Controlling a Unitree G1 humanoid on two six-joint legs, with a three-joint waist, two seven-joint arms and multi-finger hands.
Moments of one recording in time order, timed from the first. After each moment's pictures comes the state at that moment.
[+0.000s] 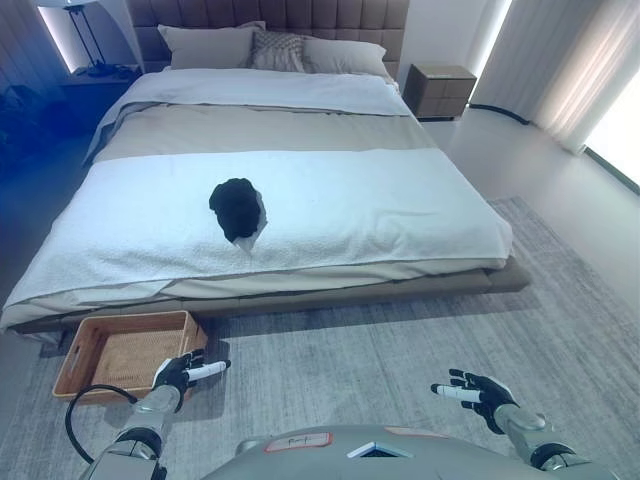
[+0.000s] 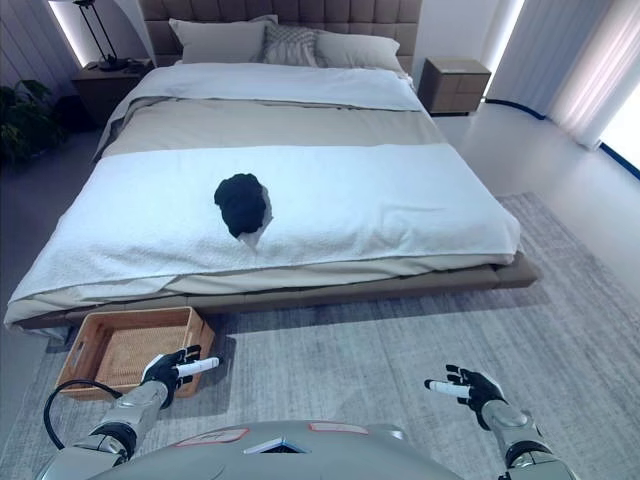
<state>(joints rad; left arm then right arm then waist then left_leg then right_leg) -0.02 0.43 -0.15 1.17 -0.24 -0.07 -0.04 0.05 -0.46 0.15 1.22 0.15 -0.12 0.20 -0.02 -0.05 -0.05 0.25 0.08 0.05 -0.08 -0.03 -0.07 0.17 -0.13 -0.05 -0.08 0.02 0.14</state>
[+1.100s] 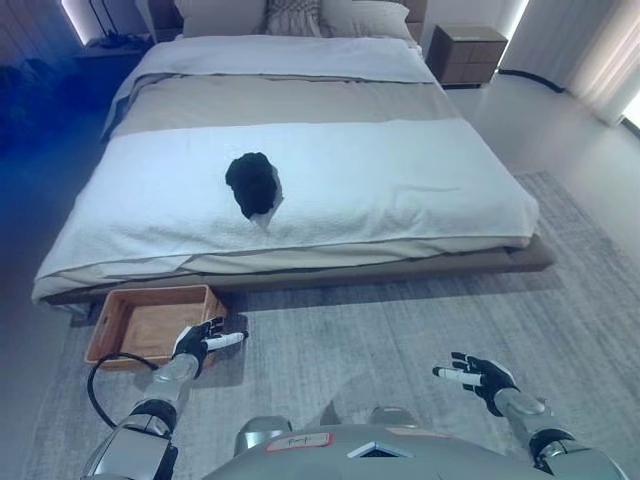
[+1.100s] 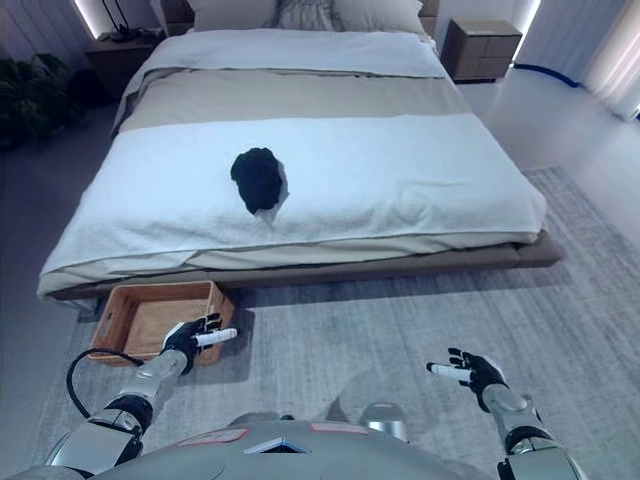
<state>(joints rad) -0.13 0.41 -0.24 1.12 -0.29 -0.07 -0.03 -0.01 -0.46 0.15 1.22 0.16 -0.12 0.18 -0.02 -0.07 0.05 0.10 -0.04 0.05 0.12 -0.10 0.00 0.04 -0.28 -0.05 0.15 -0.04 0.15</state>
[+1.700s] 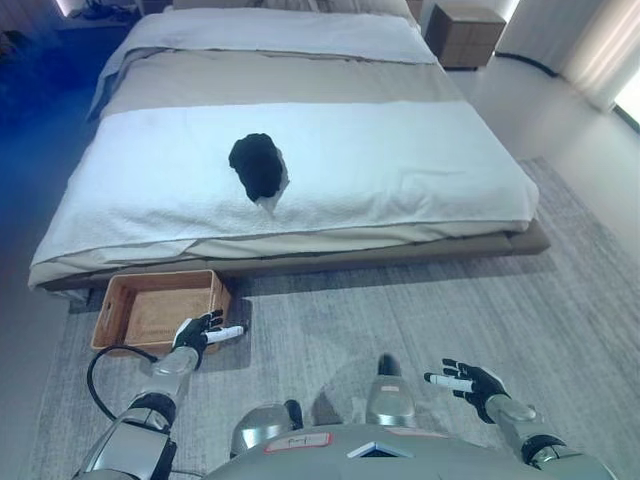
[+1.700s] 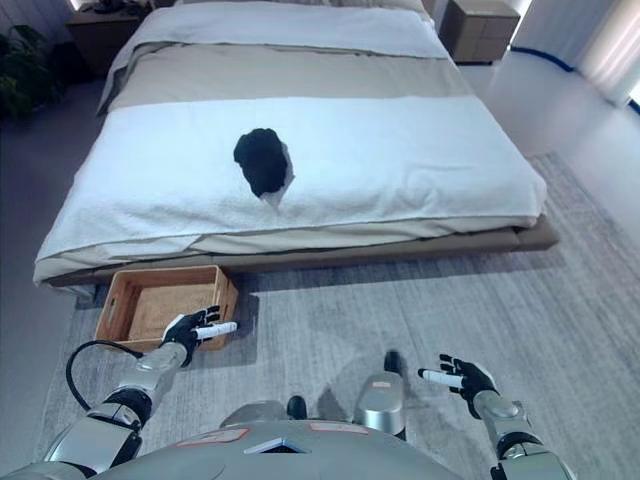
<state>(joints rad) -0.15 0.41 -0.25 1.12 -0.29 -0.07 -0.03 0.03 -0.42 0.15 1.23 0.19 -0.12 0.19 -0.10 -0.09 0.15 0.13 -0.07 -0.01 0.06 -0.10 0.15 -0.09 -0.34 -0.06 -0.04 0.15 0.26</state>
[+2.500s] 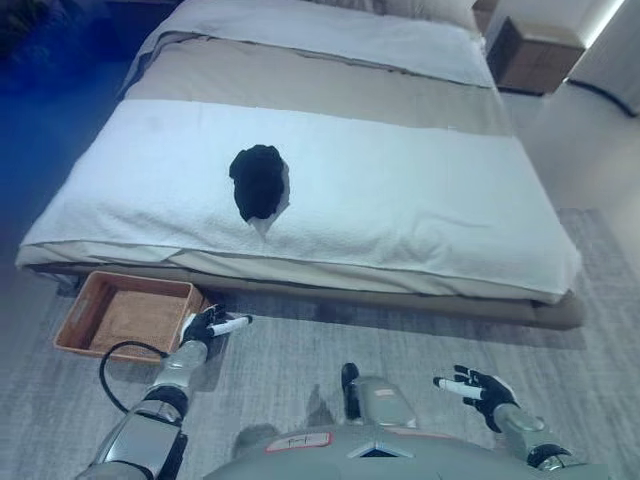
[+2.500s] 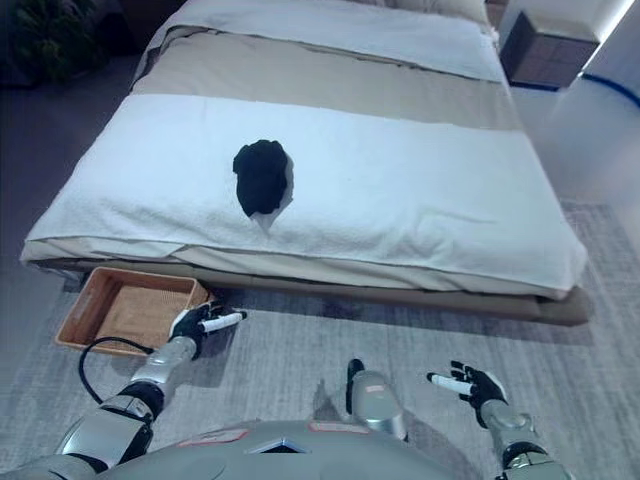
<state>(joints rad) -0.21 0.36 -0.28 1.14 -0.37 -0.08 0.05 0.00 -0.46 0.15 1.23 0.24 -0.13 0.13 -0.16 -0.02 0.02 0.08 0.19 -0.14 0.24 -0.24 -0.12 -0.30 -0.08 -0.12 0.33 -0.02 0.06</state>
